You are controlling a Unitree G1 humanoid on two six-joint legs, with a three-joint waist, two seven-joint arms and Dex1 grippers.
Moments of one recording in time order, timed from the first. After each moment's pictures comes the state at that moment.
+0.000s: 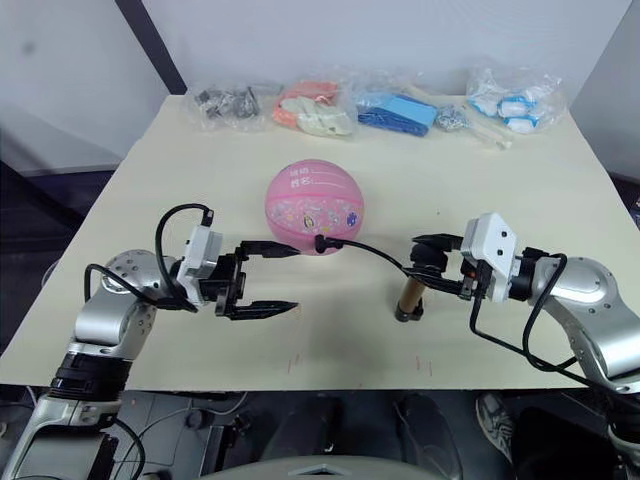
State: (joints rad) left arm -0.29 0.71 0.00 -0.02 -0.50 0.11 -1.42; right arm -0.19 -0.81 -0.03 -0.42 0.52 0.33 0.95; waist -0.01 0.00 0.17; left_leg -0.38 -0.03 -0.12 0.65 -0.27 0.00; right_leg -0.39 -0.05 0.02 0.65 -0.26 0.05
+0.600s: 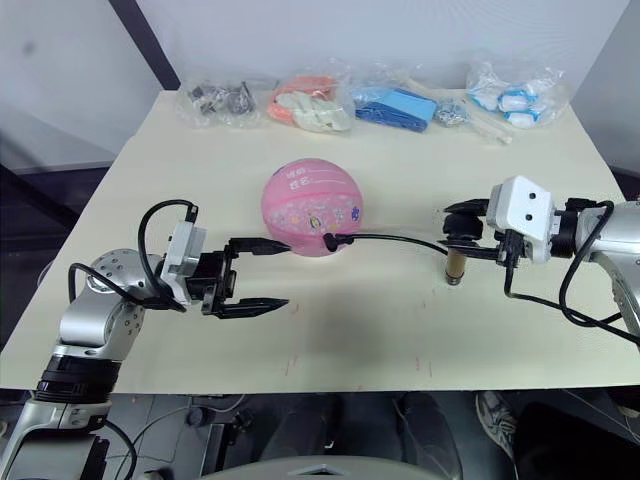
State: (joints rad) left arm -0.28 0.72 0.03 -0.03 -0.55 0.12 -1.43; right arm -0.37 -0.99 -0.04 -0.29 0.38 0.25 1.12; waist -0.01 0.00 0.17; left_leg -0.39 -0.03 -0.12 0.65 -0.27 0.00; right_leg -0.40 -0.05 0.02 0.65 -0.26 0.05
